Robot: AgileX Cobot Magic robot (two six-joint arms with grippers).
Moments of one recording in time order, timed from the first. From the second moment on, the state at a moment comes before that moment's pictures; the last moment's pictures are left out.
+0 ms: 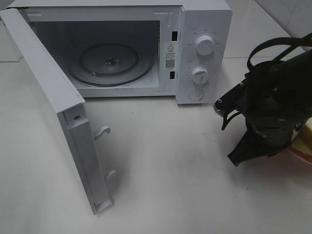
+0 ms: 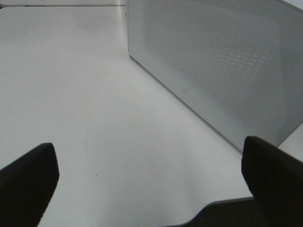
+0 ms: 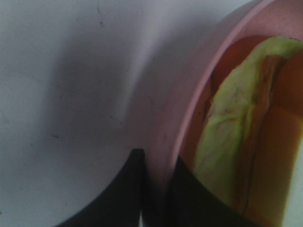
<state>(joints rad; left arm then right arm) -0.12 0.00 -0.52 -0.07 1.08 -0.02 0.62 1.75 -0.77 -0.88 0.77 0.89</state>
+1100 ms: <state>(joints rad) -0.12 0.00 -0.52 -0.07 1.08 -0.02 0.62 1.92 -0.78 -0.87 0.77 1.02</state>
